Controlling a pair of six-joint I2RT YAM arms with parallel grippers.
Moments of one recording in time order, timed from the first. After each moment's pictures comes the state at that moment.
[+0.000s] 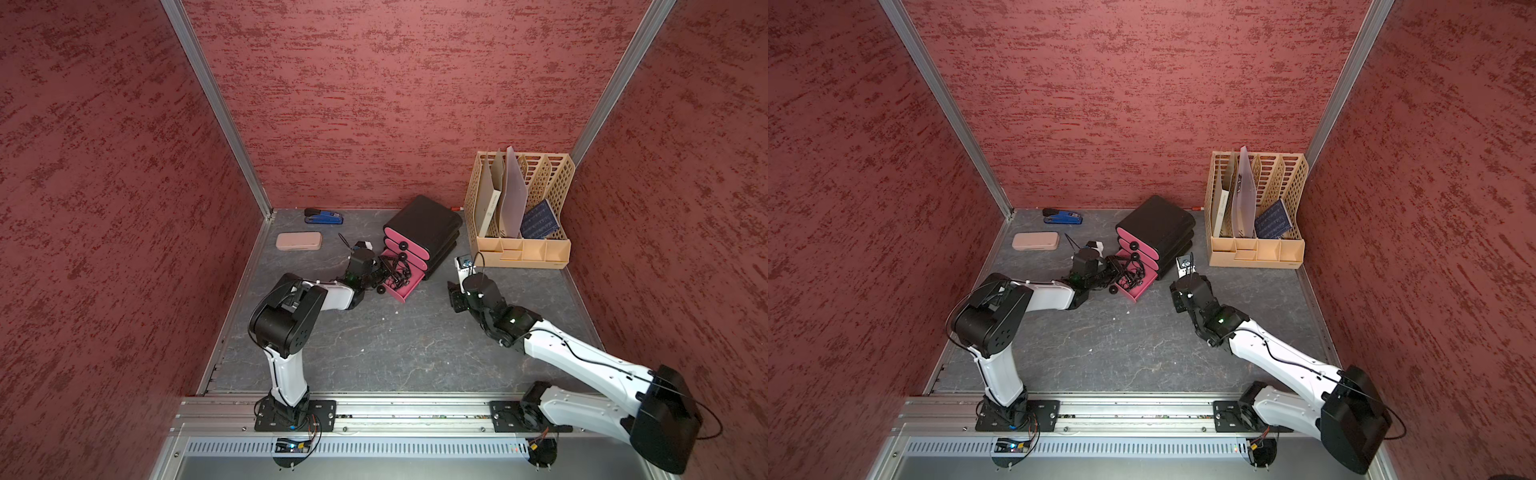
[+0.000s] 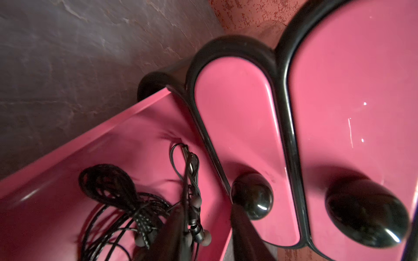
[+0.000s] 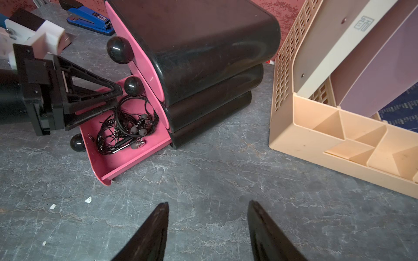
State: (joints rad) left arm -0.44 1.85 0.86 0.54 0.21 -1.09; right arm 0.72 1.13 0.72 -0.18 0.44 0.19
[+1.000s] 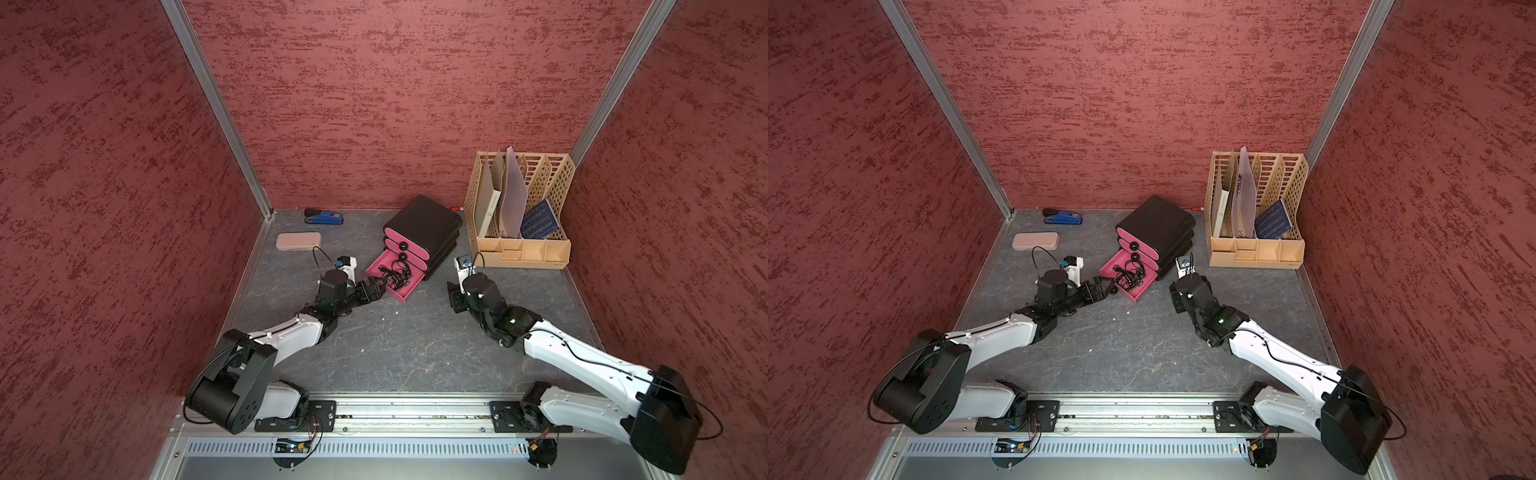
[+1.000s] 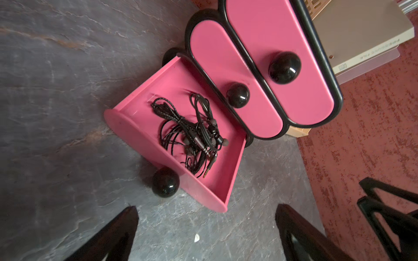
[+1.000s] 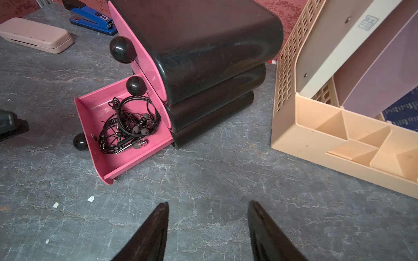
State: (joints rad) left arm -0.40 1.35 0.48 0.39 0.28 -0.71; right arm 0.72 1.13 0.72 -0.18 0.43 0.19
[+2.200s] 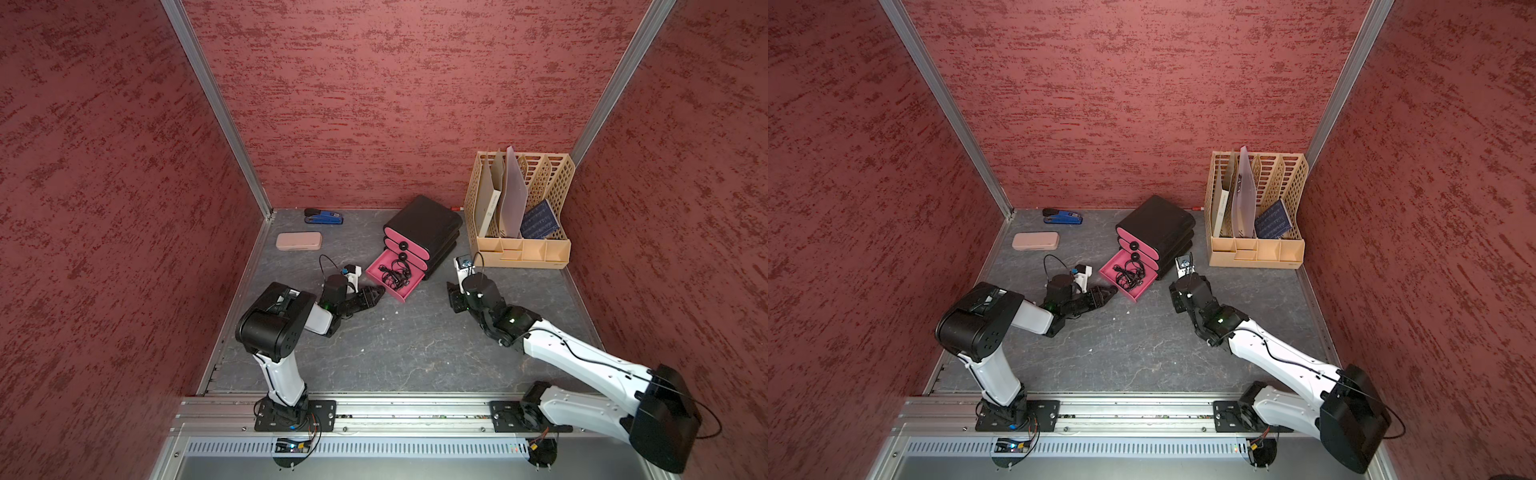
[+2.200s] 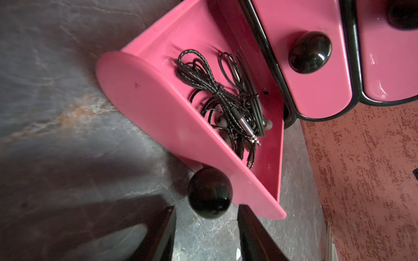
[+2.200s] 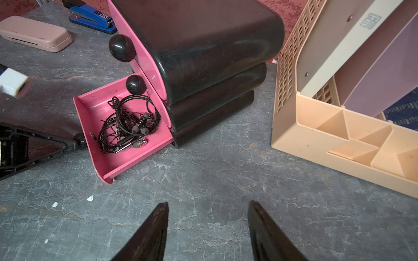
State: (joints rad) left arm -0.31 1.81 0.50 0.78 0.50 -0.72; right arm 0.72 1.13 0.72 -0.18 0.43 0.19
